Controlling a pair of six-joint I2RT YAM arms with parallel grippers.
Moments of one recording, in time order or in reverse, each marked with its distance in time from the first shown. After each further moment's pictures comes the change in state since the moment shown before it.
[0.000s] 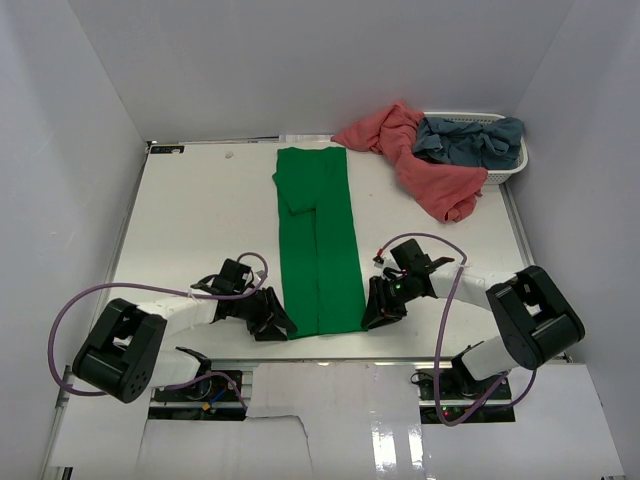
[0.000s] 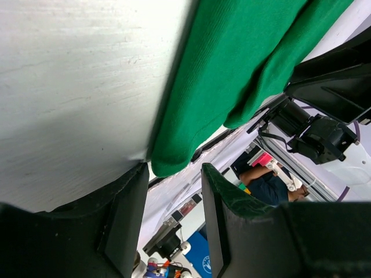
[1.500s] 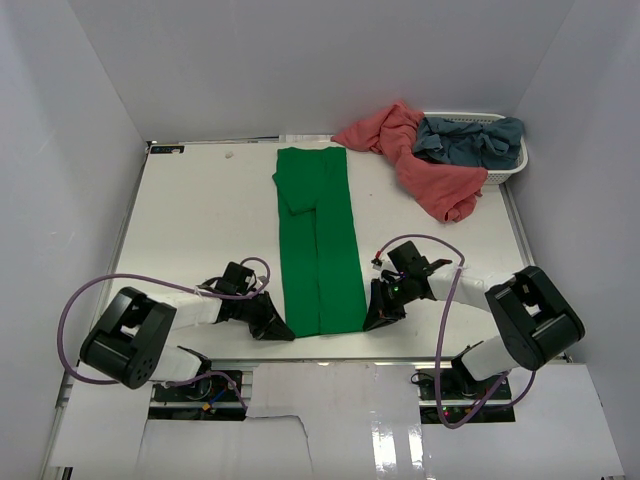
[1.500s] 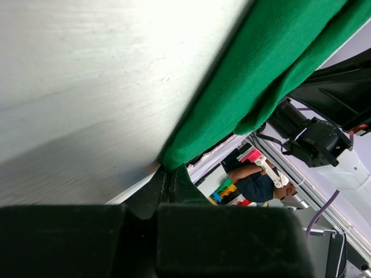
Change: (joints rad) left arm -0.007 0.080 -0.024 0.084 0.021 -0.062; right arm 0.028 0.003 -0.008 0.018 0.019 0.023
